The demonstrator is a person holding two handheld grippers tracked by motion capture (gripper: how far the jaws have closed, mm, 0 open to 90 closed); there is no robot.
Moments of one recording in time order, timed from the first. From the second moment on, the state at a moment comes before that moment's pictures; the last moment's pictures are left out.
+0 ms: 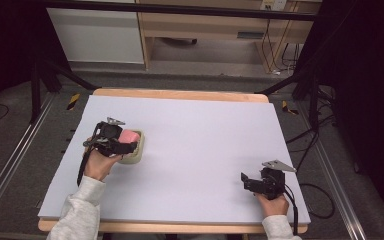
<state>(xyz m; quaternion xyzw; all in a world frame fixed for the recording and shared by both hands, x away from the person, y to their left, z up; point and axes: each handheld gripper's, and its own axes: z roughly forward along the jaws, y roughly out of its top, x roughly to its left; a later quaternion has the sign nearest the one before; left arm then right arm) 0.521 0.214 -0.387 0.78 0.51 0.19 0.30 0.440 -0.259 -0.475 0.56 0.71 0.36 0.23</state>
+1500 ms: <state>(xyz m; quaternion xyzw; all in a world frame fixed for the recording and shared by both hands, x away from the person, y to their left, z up) 0.561 0.213 -0.435 0.75 0.57 0.19 0.27 0.441 -0.259 -0.475 0.56 0.71 0.36 0.23</state>
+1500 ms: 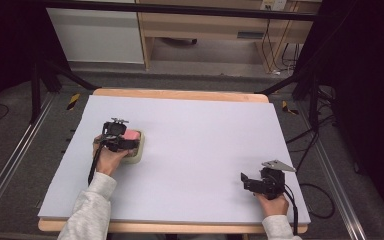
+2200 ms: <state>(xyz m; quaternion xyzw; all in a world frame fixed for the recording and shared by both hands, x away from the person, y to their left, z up) 0.562 0.212 -0.445 0.76 0.57 0.19 0.26 0.441 -0.259 -0.475 0.56 0.71 0.36 0.23</state>
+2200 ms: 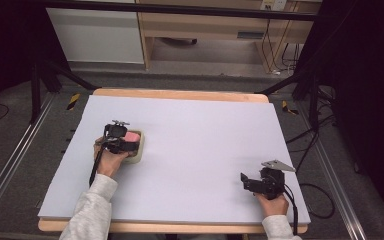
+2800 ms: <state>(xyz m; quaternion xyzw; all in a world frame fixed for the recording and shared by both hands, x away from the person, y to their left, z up) 0.561 0.209 -0.446 0.76 0.57 0.20 0.25 0.441 -0.259 -0.475 0.56 0.71 0.36 0.23</state>
